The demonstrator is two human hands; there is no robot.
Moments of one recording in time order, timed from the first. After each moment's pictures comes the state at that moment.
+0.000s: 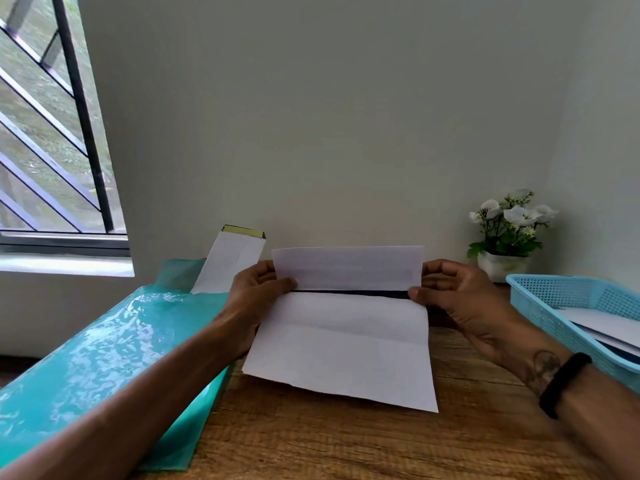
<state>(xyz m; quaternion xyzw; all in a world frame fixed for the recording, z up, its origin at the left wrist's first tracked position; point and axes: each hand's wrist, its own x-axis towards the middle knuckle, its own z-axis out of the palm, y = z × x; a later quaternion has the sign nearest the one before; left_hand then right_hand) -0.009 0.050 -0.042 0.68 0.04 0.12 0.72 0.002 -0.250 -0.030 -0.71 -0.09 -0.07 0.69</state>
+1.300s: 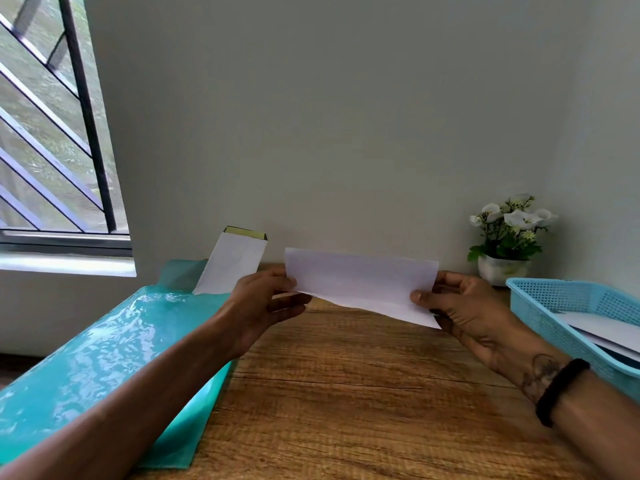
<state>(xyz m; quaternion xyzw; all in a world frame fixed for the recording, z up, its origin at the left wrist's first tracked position) -0.022 0.047 -0.032 0.60 0.04 0.02 0.80 0.005 -0.248 -0.037 -0.66 -0.06 -0.05 0.75</state>
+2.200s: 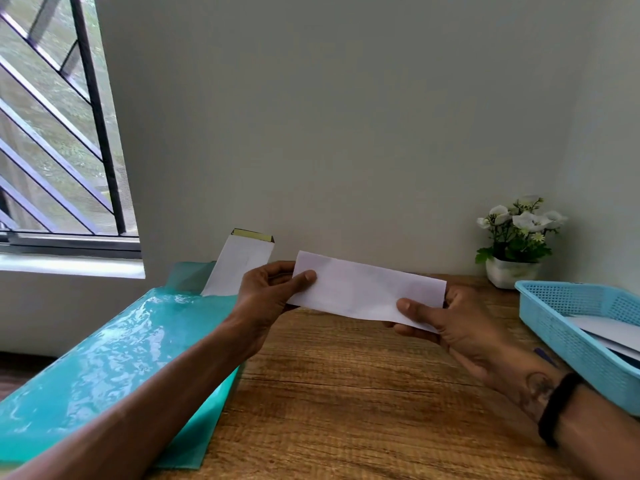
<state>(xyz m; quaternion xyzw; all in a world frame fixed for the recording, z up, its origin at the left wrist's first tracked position) -0.015 0.045 -0.037 0.63 -0.01 0.12 0.76 -0.019 -0.223 -0.038 -0.63 -0.09 -0.02 0.77</state>
